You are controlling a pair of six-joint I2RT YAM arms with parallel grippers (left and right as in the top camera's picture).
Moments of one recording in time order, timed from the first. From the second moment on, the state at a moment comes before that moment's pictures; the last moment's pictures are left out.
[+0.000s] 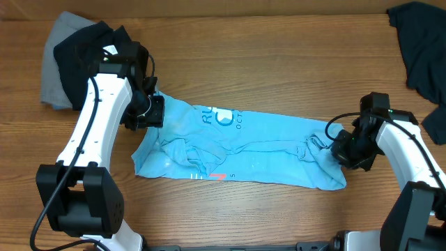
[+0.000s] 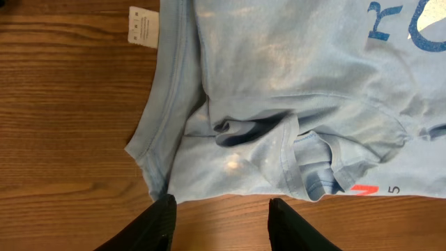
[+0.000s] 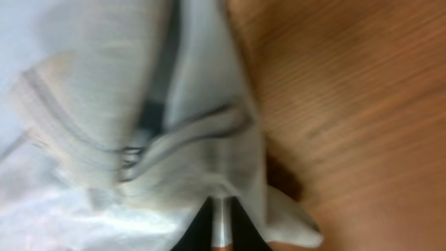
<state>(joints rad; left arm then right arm) -0.08 1.80 1.56 -1.34 0.07 -0.10 -0.18 1.58 0.98 -1.02 -0.09 0.39</state>
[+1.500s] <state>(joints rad) -0.08 1.80 1.56 -1.32 0.07 -0.10 -0.14 1.44 0.98 -1.18 -0.21 0.39</state>
